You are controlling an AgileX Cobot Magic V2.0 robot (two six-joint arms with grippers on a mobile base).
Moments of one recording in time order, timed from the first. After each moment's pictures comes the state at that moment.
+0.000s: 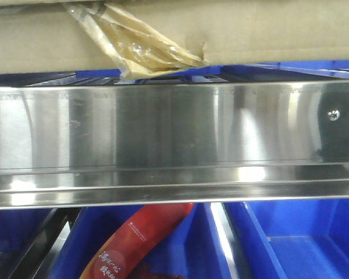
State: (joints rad) left arm -0.46 1.48 -1.85 0.22 1.26 -0.38; right arm 0.48 1.34 -1.78 -0.12 1.26 0.13
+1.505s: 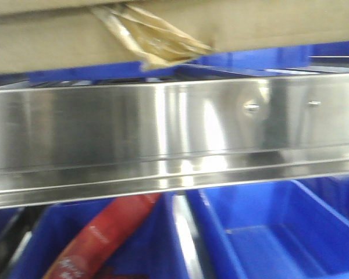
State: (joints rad) left arm -0.46 1.47 -1.85 0.25 1.23 -0.38; right arm 0.48 1.34 -1.78 -0.13 1.12 0.13
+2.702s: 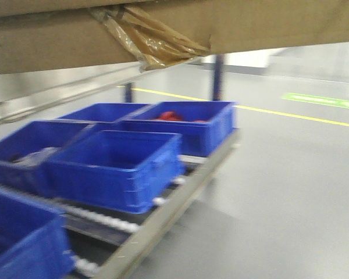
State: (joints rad) left arm -0.46 1.47 -1.85 0.26 1.22 -0.38; right arm 0.48 1.34 -1.78 -0.13 1.12 0.12
